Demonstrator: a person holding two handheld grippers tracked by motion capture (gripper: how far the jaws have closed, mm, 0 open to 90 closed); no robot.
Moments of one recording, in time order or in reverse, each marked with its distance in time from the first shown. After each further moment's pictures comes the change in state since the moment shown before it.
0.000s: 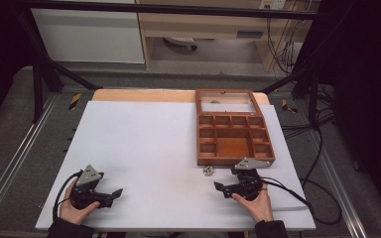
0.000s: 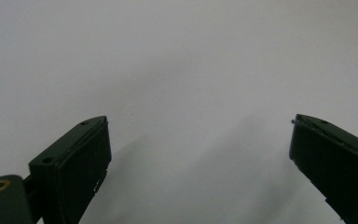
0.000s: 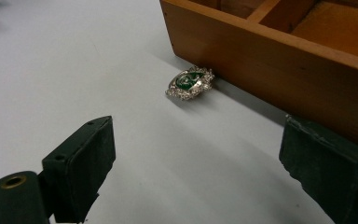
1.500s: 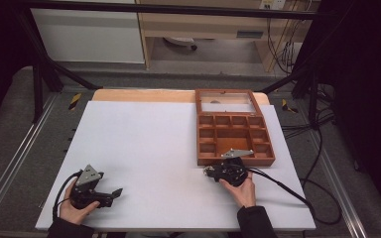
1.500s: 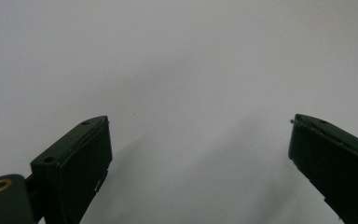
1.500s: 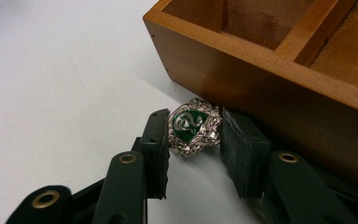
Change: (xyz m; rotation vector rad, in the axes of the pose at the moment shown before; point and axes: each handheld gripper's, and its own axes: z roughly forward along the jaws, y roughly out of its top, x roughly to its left) left arm 0.000 0.000 0.000 -0.001 0.006 -0.001; right arm -0.004 0.023 0.045 0.051 0.017 0.058
